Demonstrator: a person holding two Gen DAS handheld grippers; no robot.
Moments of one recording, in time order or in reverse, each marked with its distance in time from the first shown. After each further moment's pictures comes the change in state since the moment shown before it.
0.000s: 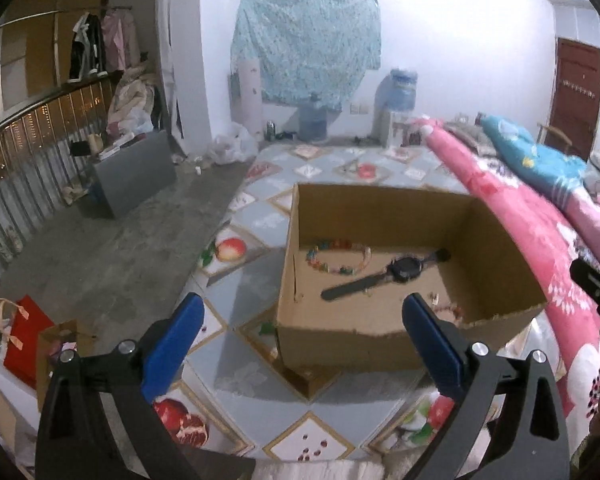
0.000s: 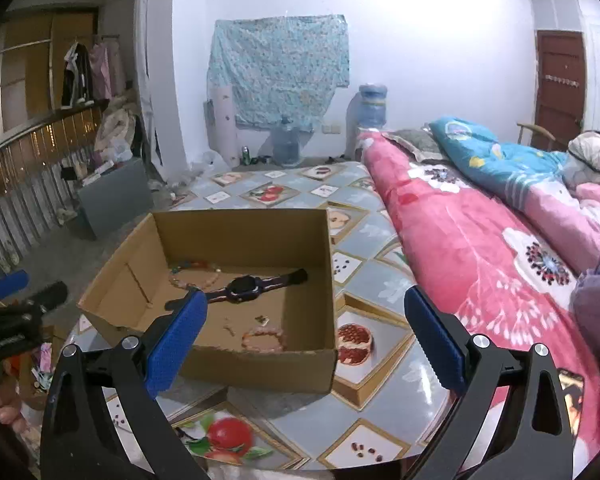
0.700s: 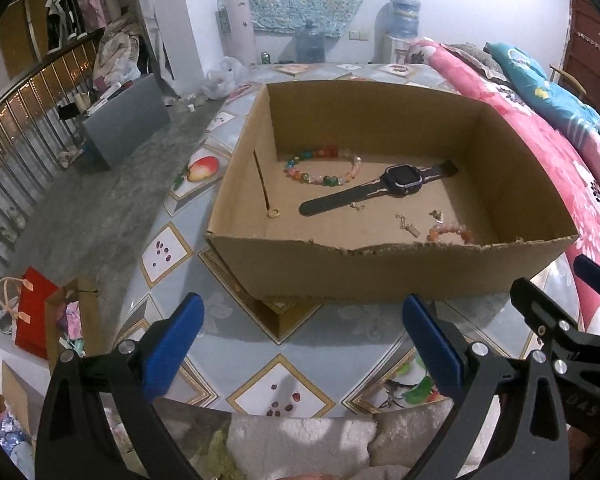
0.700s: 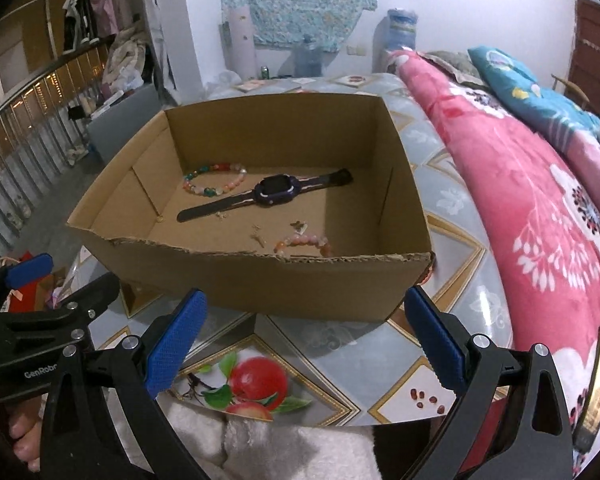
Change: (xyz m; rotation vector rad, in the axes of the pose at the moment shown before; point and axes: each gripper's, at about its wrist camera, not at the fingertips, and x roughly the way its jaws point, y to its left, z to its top) left arm 0.050 -0.038 -0.031 0.042 0.252 0.032; right arm 0.054 0.040 -0.045 -0.034 0.308 0.054
